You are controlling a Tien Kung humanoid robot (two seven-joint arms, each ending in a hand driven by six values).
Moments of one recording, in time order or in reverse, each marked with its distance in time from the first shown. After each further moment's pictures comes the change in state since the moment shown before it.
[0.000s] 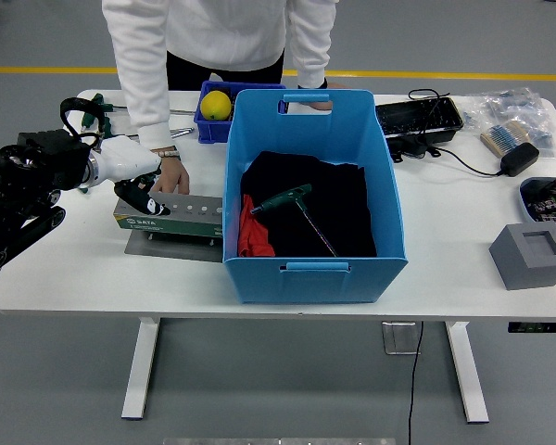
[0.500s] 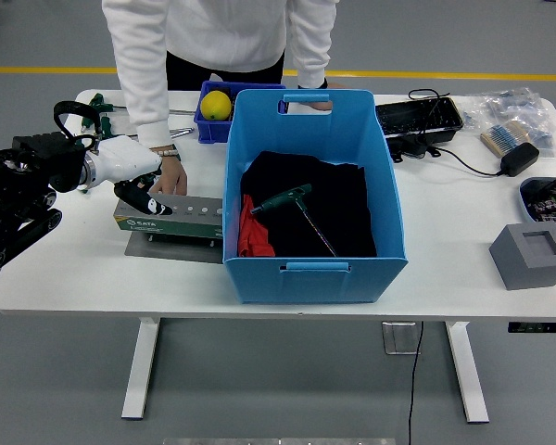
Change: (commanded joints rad) left arm 0.006 0.001 0.012 0.035 -0.035 0.107 -0.081; right arm -0.002 0.001 -0.003 -0.002 0.006 0.001 0.001
